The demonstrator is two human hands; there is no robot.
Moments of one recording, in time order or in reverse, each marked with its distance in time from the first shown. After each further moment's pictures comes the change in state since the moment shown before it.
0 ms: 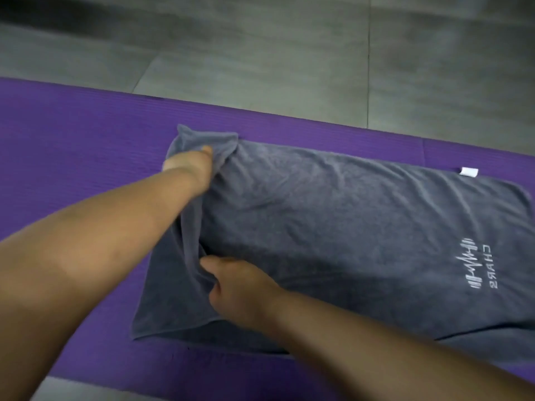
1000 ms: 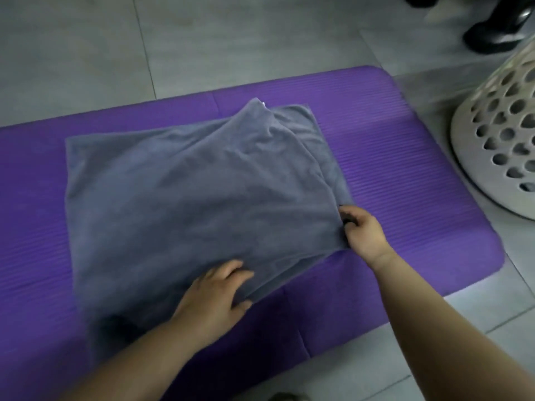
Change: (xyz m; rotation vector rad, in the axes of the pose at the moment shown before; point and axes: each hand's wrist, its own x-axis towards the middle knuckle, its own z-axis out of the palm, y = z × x) left_hand -0.219 0.235 0.140 -0.039 -0.267 0.941; right_hand -0.290 0.311 -0.080 0.372 1.078 0.756
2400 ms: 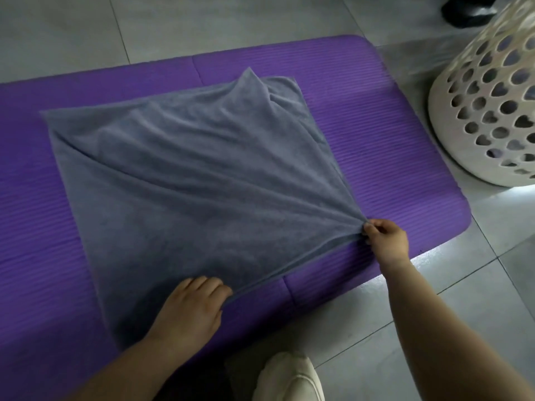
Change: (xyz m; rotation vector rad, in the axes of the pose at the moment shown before) left_hand -0.047 -0.026 0.049 0.183 0.270 0.399; right_hand -0.054 0.068 -0.026 0.081 0.301 0.394
